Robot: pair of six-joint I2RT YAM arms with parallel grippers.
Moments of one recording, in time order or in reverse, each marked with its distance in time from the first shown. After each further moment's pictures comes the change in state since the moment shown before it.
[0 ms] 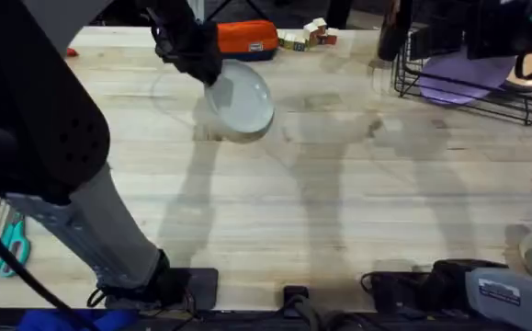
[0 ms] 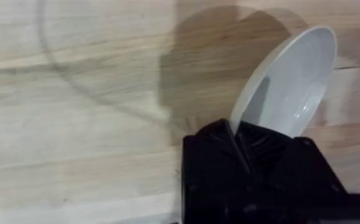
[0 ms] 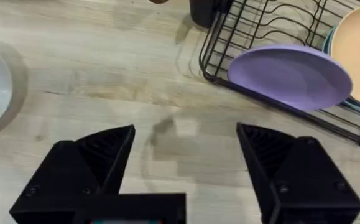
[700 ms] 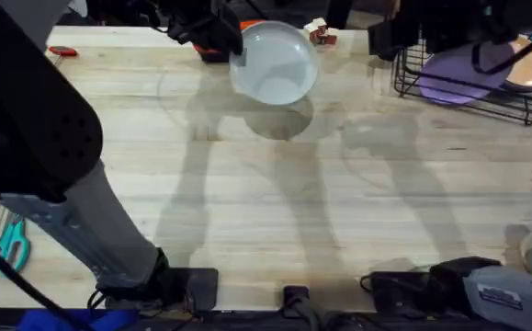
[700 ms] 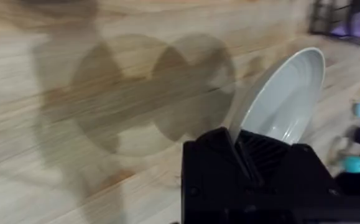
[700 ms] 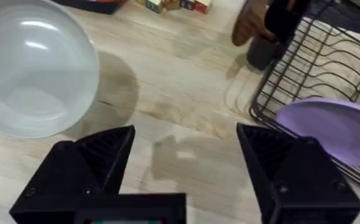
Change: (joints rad) left arm 0.057 0.000 0.102 0.016 0.481 -0.001; right arm 0.197 0.000 0.000 0.097 0.000 0.021
